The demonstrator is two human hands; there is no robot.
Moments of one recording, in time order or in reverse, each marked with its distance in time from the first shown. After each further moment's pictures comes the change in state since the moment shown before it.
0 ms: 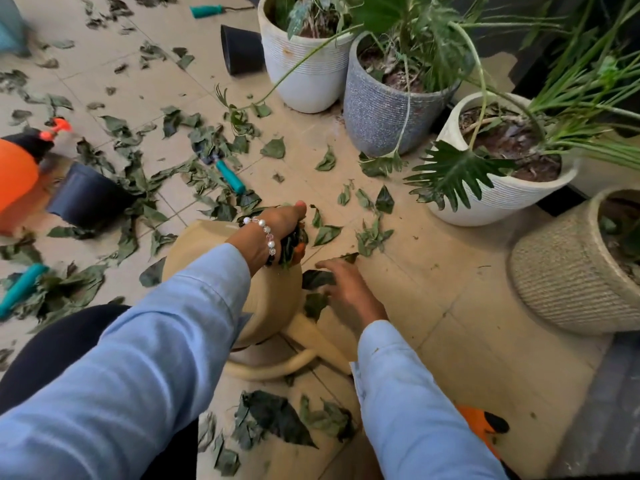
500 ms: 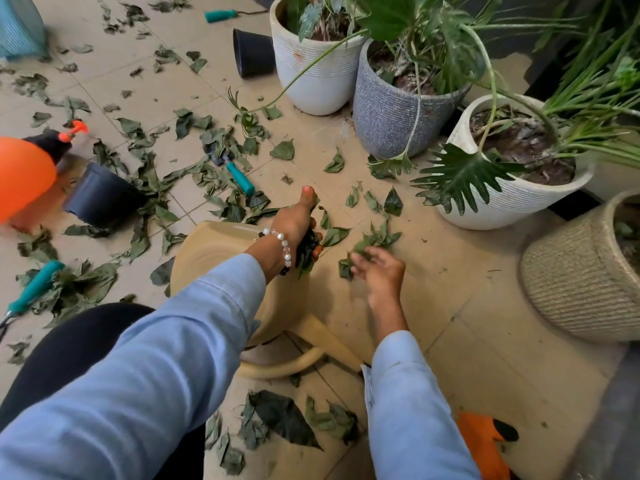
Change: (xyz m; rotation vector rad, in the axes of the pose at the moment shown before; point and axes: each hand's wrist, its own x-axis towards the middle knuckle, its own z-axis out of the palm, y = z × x) left_hand 0.001 -0.007 0.009 -0.064 0.071 0.188; right_hand -0.018 -0.012 -0.025 1.192 0.532 0.376
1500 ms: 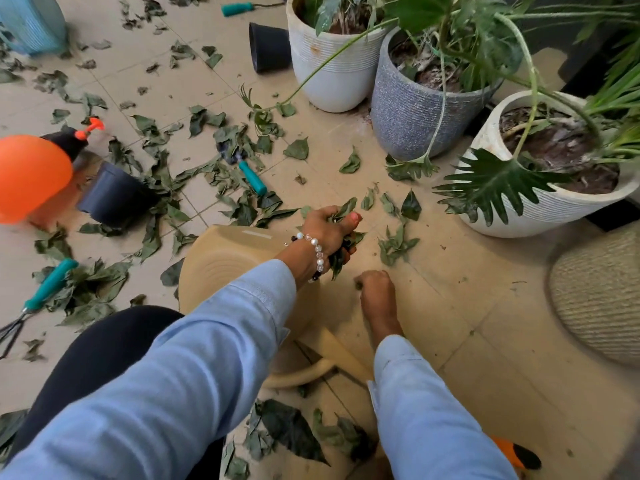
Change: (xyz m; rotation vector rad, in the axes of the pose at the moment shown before) left_hand 0.015 -0.007 0.027 -0.057 -0.111 0.100; right_hand 0.048 0.069 0.003 -1.316 -0.160 -0.577
